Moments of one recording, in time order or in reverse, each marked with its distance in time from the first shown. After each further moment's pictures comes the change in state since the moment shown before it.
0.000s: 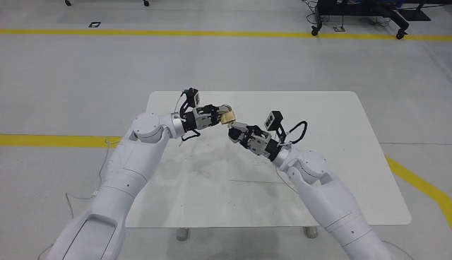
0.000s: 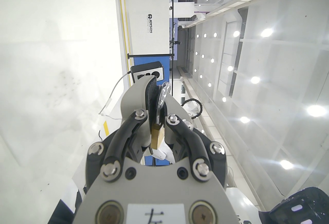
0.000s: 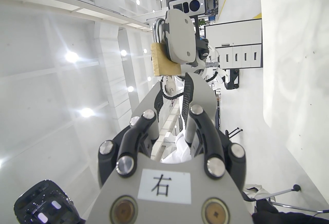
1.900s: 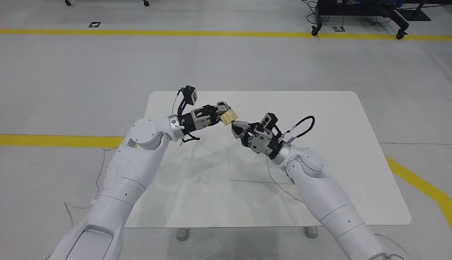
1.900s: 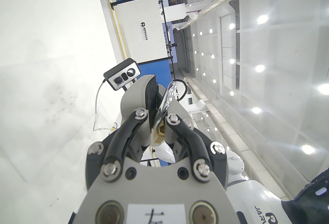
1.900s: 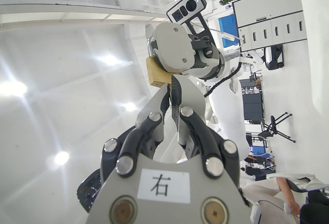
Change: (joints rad) left arm 0.078 0.020 -0.031 -0.127 0.033 -0.136 0.044; right arm 0.061 -0.044 0.000 0.164 0.286 0.066 0.200
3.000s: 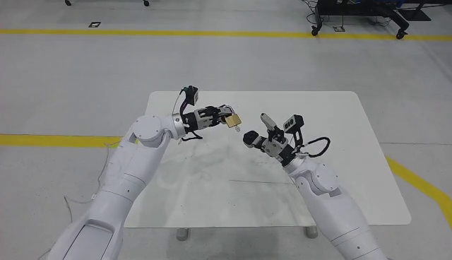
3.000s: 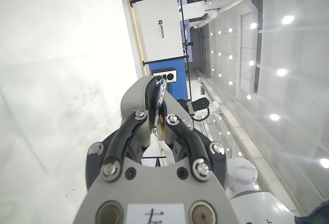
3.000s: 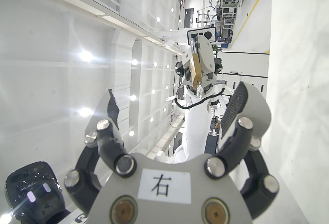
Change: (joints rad) left arm -0.041 0.000 0.035 0.037 0.086 0.054 0.032; right arm -0.198 0.032 0.128 -0.218 -0.352 -0.266 -0.229
